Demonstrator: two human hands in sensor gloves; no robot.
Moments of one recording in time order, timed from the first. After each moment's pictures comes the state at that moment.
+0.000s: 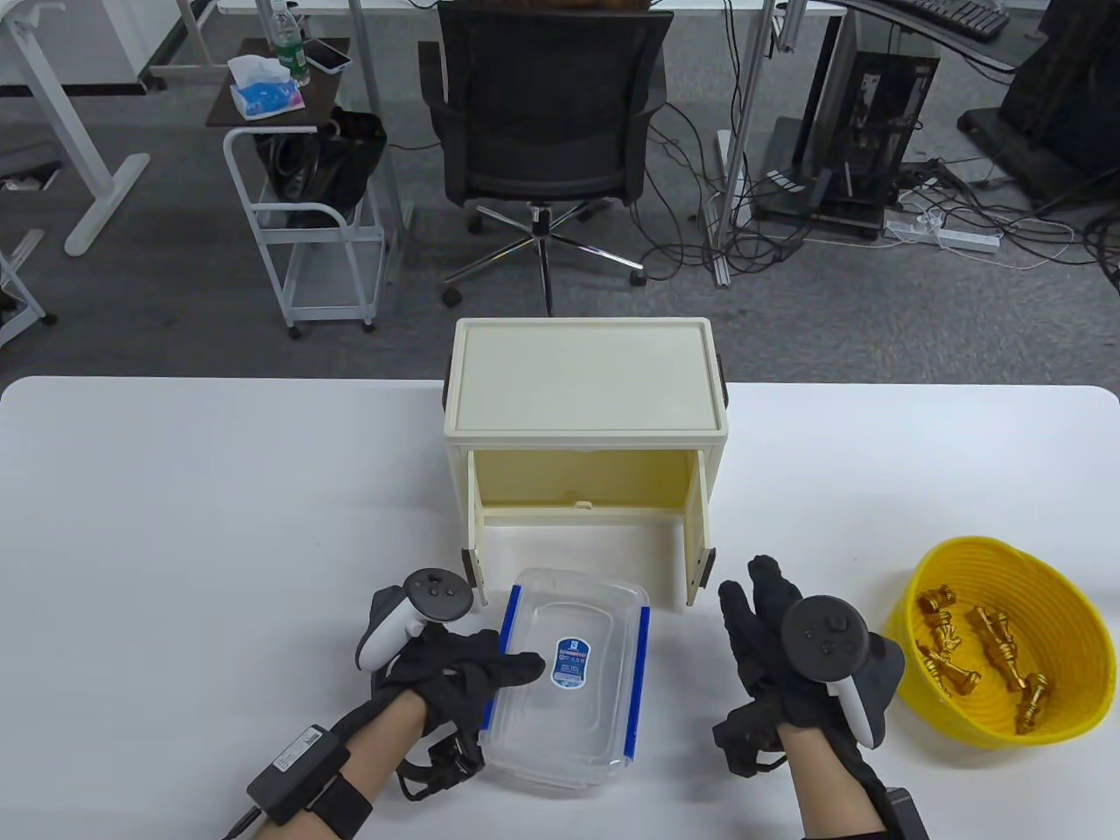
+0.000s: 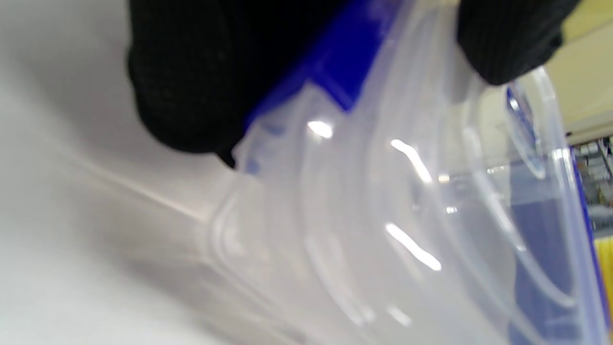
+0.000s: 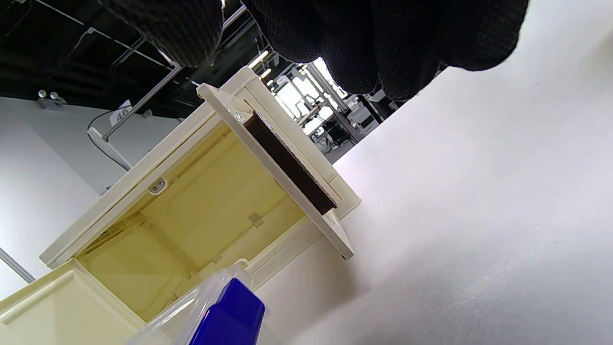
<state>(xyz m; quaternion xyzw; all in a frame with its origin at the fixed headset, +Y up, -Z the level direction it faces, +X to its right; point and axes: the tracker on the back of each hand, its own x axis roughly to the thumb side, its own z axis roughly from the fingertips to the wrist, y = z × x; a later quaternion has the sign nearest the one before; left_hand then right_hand) -0.160 -0.776 -0.327 -0.40 -0.02 0.35 0.84 0.202 -0.702 -0.283 -0.08 -0.07 0.94 0.32</state>
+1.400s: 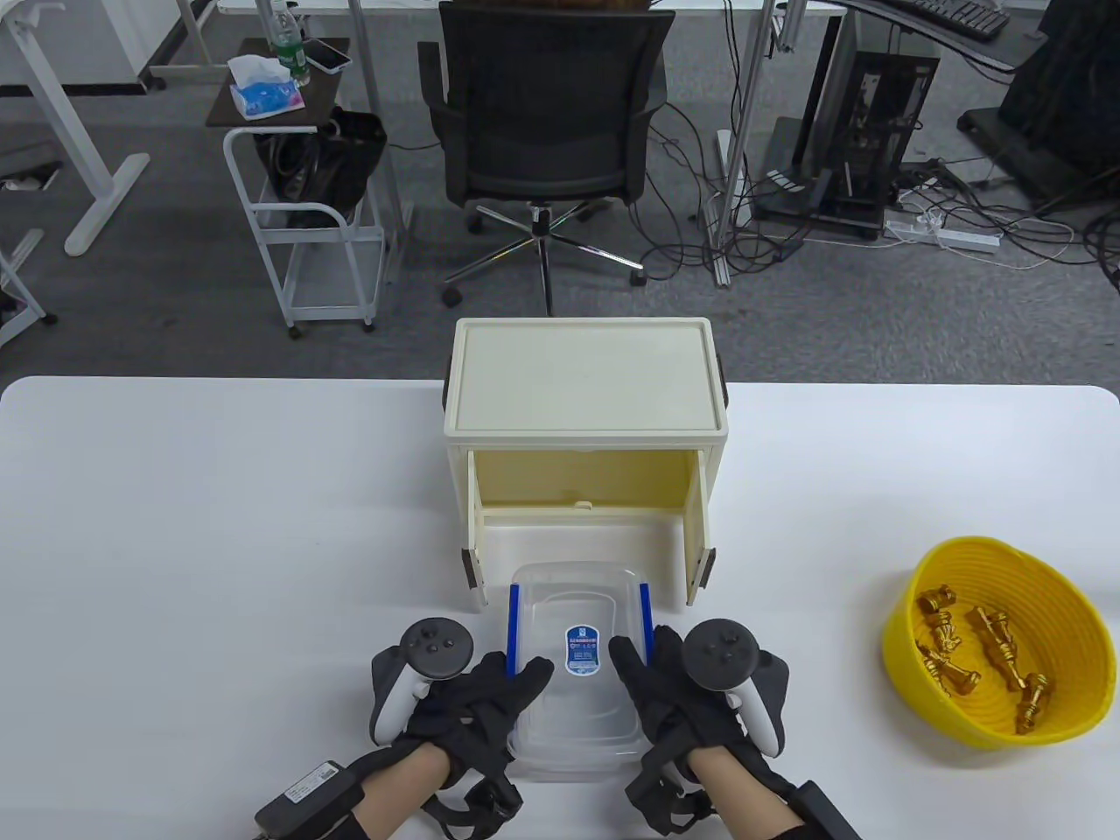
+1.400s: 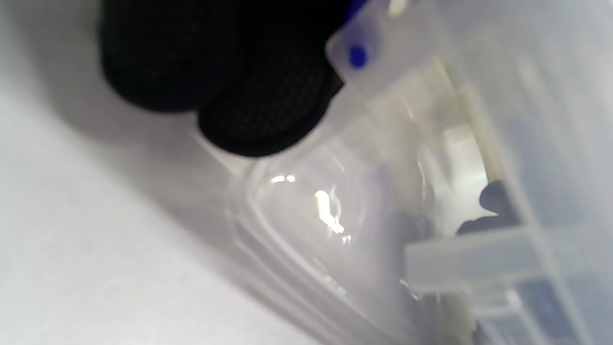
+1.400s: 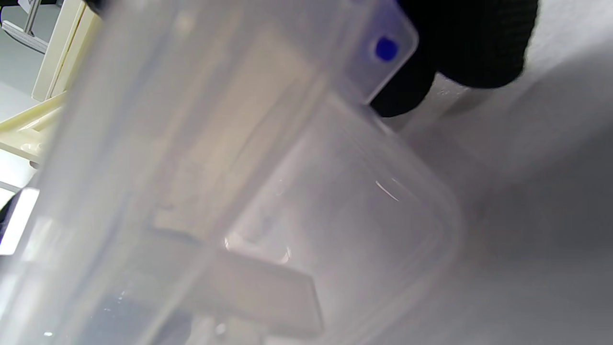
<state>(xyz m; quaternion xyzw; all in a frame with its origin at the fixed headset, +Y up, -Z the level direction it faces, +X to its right) -0.153 -0.795 -0.288 -0.32 0.02 0.42 0.85 0.123 -0.785 -0.283 -0.05 0.16 0.89 0.42</state>
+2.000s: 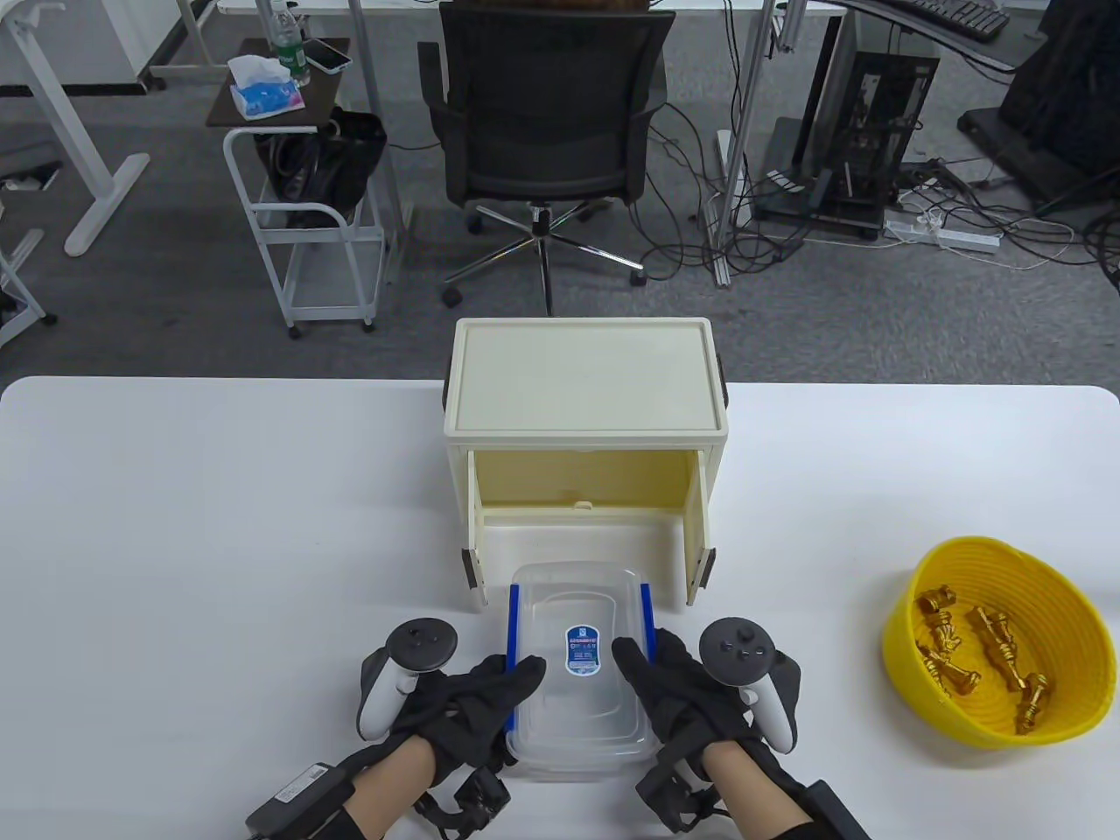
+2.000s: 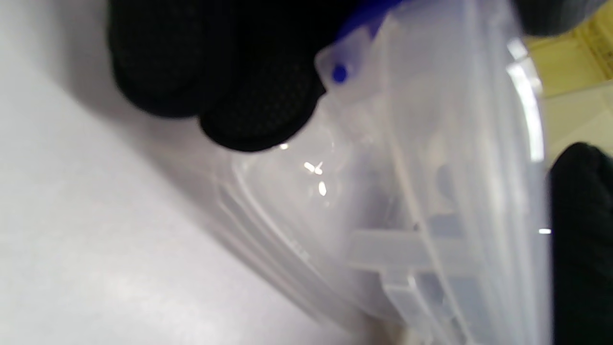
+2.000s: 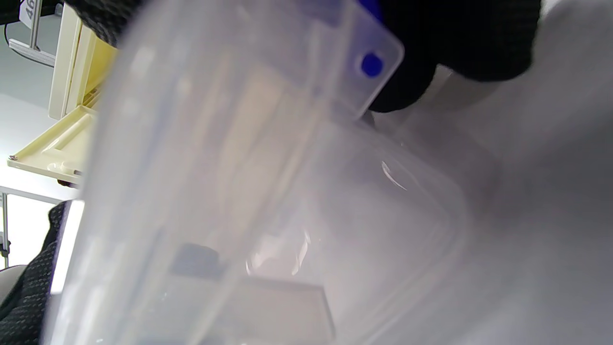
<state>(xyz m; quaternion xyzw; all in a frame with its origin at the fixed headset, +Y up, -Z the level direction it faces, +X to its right) -0.162 -0.805 -0.290 -0.37 0.00 0.49 0.79 0.134 -0.795 -0.288 -0.04 0.19 0.86 0.47</state>
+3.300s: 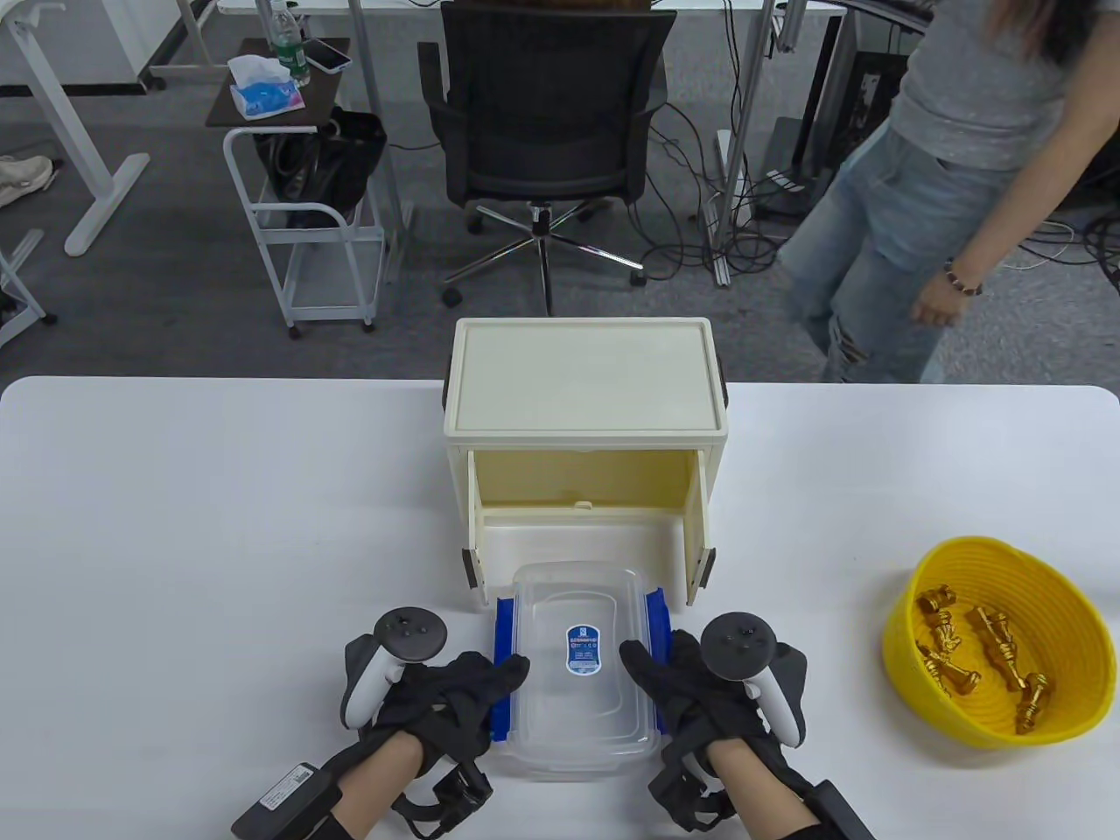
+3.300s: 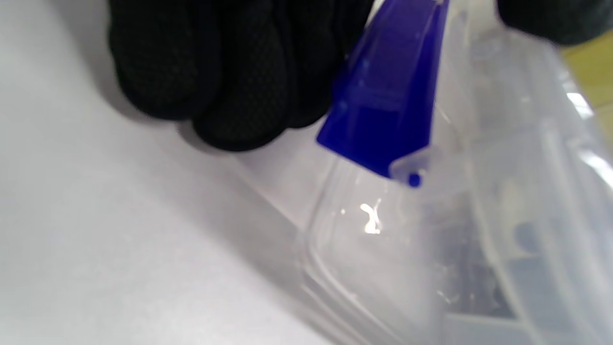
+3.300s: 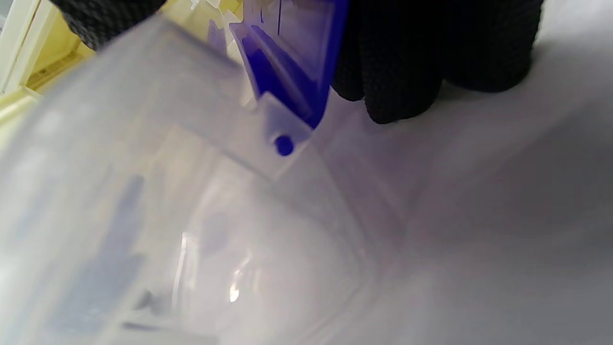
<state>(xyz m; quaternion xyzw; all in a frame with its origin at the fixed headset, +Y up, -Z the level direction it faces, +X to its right) -0.177 -0.781 -0.293 -0.34 0.05 0.37 0.86 0.142 -0.784 -0.288 -0.07 0.19 0.91 0.37</state>
